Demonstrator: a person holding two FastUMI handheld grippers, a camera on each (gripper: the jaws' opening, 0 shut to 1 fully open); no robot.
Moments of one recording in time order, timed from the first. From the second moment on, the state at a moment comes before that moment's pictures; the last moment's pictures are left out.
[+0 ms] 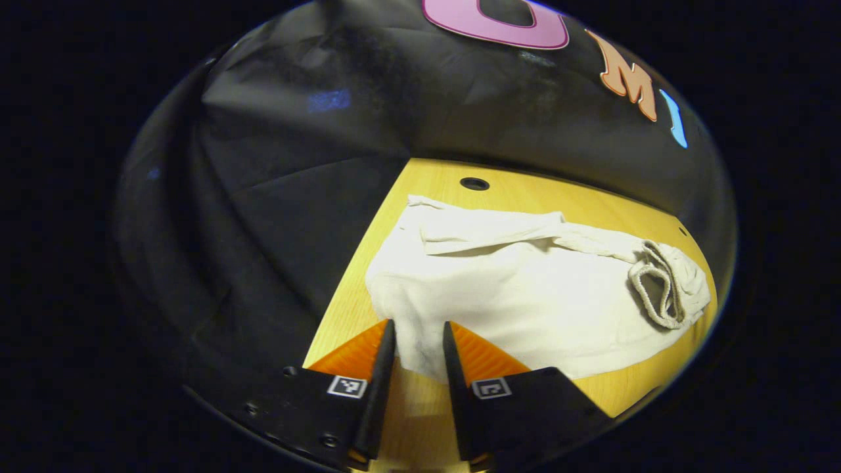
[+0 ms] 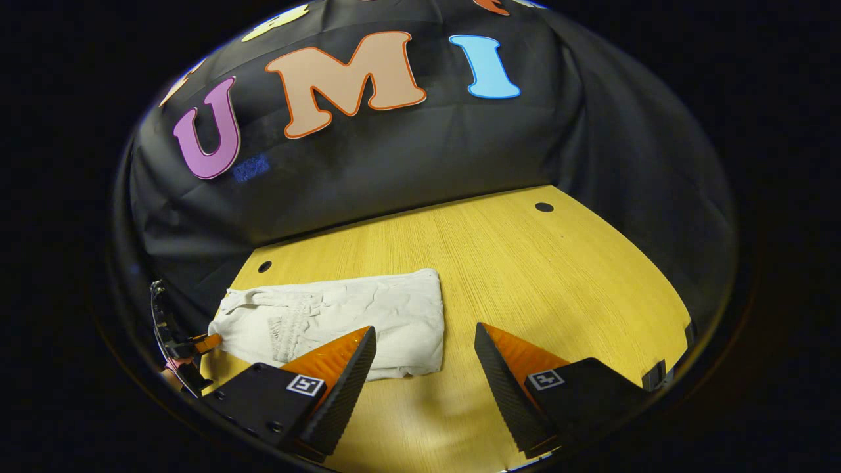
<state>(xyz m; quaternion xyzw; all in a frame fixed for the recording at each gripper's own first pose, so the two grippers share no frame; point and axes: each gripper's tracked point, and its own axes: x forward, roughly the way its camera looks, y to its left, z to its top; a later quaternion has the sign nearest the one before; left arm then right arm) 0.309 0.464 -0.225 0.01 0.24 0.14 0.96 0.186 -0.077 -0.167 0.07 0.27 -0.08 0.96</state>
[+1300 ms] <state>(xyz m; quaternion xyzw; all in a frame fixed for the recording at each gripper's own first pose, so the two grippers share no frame) 0.330 0.259 -0.073 -0.26 0.08 -0.07 0.96 0.188 -0.129 -0.131 0.09 0.23 -0.04 0.97</state>
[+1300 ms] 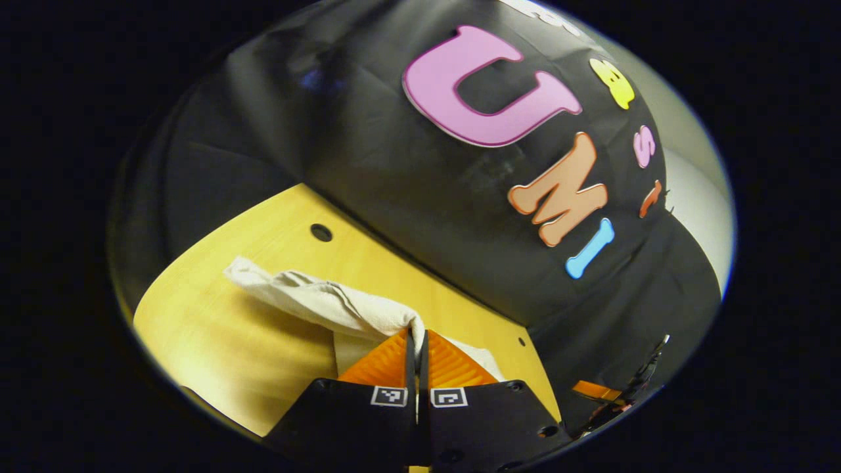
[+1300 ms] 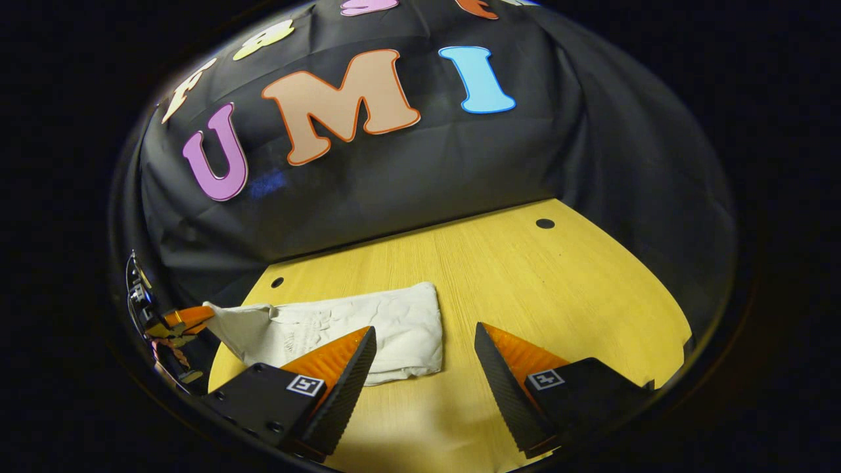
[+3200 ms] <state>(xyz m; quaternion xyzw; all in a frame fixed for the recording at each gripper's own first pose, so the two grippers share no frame) 0.341 0.035 -0.134 0.13 0.17 -0.13 0.97 0.135 -0.216 -0.089 0.10 0.17 -0.04 0.98</state>
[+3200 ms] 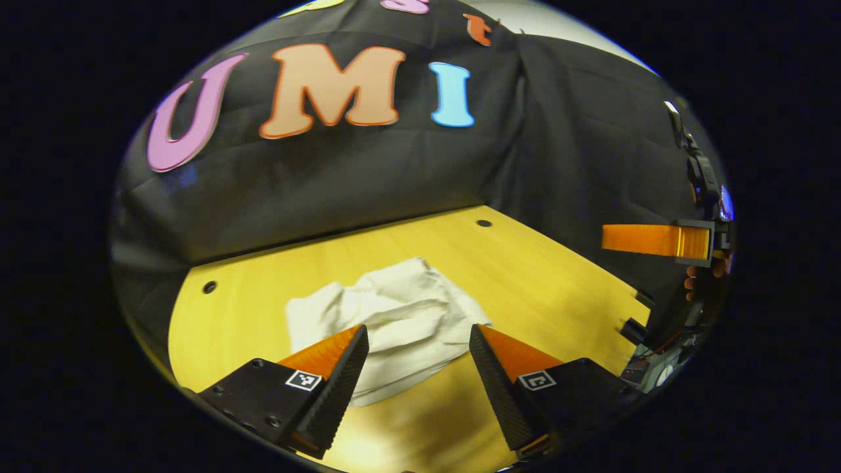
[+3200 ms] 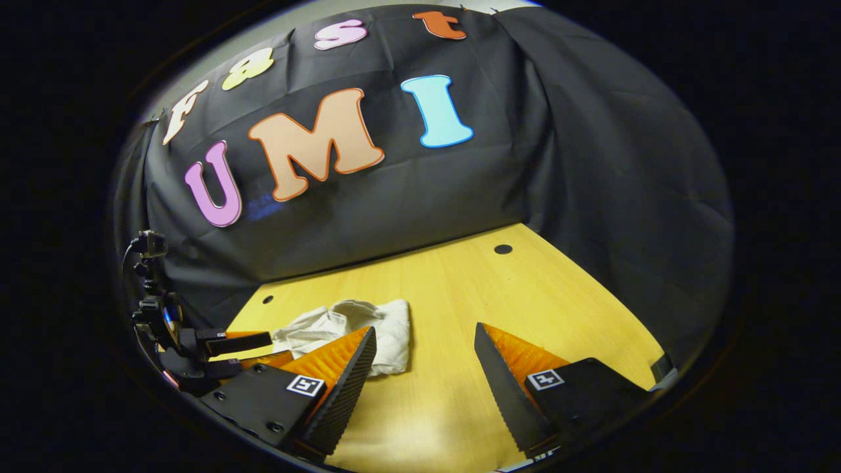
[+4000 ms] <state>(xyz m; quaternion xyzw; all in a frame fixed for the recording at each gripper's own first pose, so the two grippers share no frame) 0.286 0.181 -0.126 0.00 0.19 0.03 0.98 0.103 -0.154 -0.102 0.08 0.17 0.00 0.98</state>
